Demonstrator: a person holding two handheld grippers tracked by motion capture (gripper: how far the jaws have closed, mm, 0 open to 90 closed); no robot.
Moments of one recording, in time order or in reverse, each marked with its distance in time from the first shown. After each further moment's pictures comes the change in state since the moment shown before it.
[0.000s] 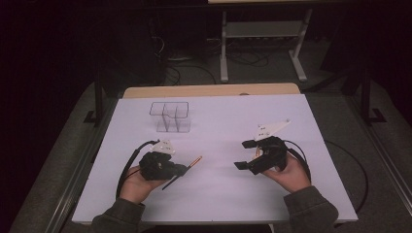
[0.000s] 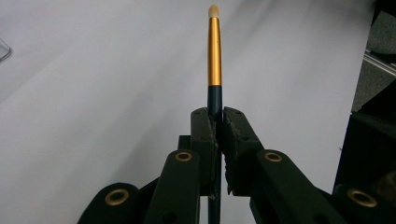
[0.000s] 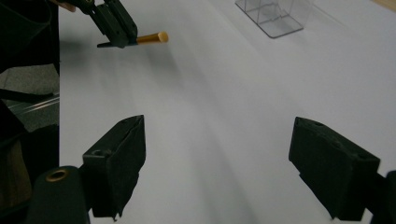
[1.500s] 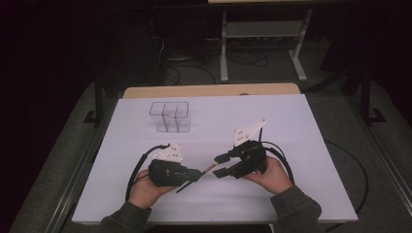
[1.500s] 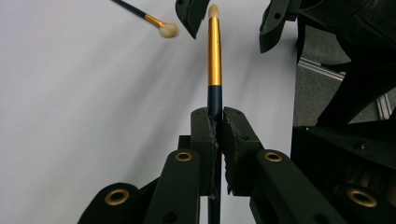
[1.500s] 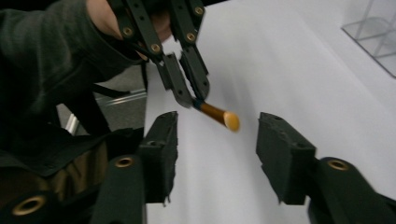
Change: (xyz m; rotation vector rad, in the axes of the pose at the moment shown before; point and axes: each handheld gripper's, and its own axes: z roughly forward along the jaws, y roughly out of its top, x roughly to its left) left arm -0.029 0.014 0.007 -0.124 -0.148 0.153; right arm 0.028 0.029 0.032 -0.018 0.308 -0.066
